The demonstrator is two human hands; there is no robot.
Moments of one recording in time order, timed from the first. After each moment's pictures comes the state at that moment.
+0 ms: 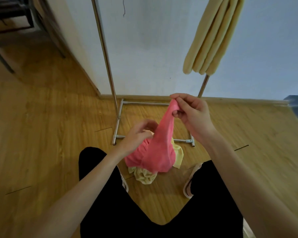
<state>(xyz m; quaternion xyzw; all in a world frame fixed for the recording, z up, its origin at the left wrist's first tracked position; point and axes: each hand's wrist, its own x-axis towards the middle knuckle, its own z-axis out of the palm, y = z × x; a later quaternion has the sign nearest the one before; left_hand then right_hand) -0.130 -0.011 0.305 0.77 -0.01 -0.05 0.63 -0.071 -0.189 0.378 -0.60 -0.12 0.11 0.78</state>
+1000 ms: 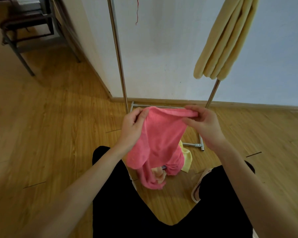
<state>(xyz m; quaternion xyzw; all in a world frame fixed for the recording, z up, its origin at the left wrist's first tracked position) -0.144 0.001 0.352 0.79 0.08 0.20 0.58 -0.071 -0.204 0.359 -0.76 -0.13 0.07 0.63</state>
